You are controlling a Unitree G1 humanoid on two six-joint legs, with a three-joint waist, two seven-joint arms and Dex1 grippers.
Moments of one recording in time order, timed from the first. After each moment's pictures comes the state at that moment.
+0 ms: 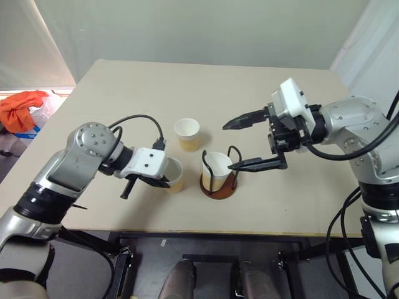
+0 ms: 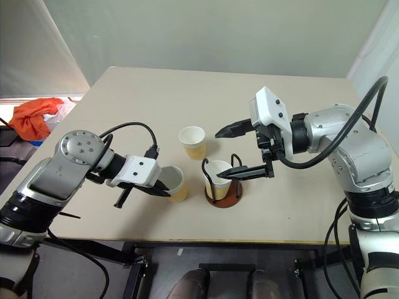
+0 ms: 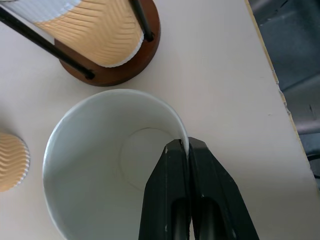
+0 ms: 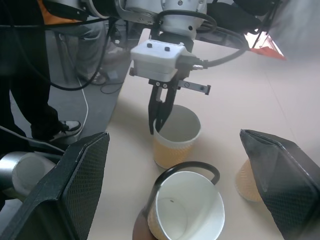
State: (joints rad) left arm -0.71 0.99 -0.34 -0.01 -0.09 0.17 -1.55; right arm -0.87 -0.73 0.14 -0.30 0.56 0.70 1.25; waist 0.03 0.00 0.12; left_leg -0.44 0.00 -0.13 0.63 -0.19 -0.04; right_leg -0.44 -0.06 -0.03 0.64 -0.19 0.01
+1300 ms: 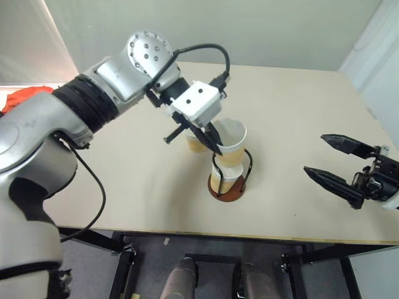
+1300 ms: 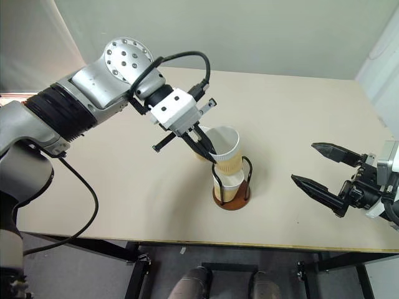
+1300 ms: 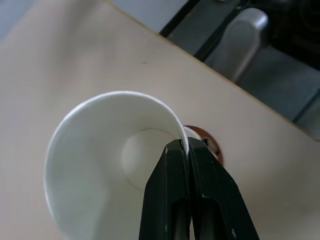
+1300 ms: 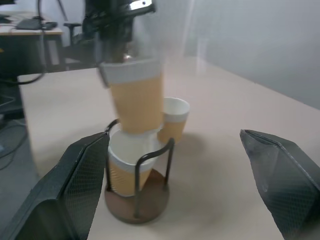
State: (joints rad) left arm -1.71 0.82 -1.33 0.51 -0.87 -0.36 -1.58; right arm 0.06 -0.79 -0.66 -0.66 0.91 0.62 0.90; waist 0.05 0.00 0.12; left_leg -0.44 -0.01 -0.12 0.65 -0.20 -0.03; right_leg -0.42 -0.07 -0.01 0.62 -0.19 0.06
